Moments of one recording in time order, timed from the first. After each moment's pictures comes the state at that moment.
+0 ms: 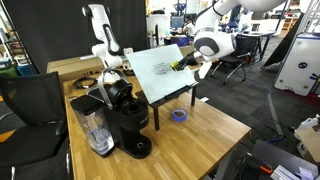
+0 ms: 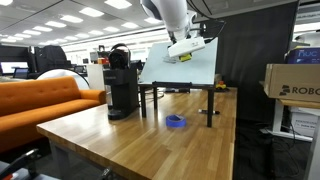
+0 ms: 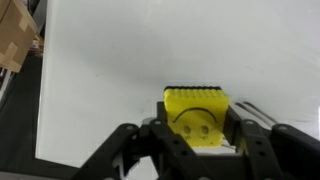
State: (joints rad) arm -0.49 0.25 0.19 -2.01 2.06 2.91 -2.60
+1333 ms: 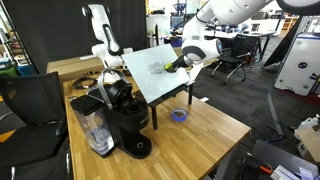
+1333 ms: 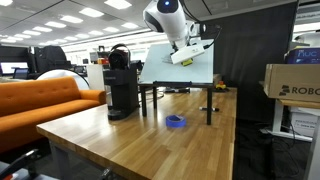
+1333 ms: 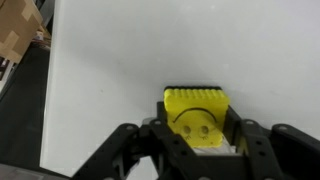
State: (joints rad) arm 0.06 0.43 -0.36 -1.85 2.16 2.86 -2.60
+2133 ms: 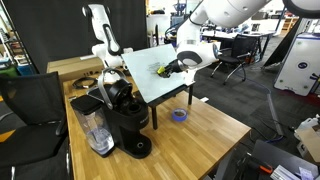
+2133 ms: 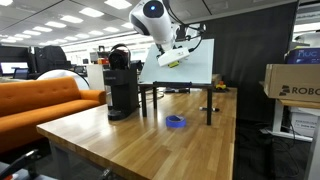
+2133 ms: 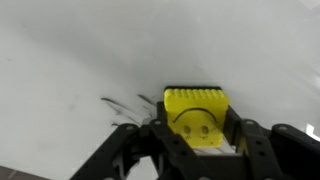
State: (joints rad) arm 0.43 0.43 -0.67 -1.96 2.25 2.75 -2.60
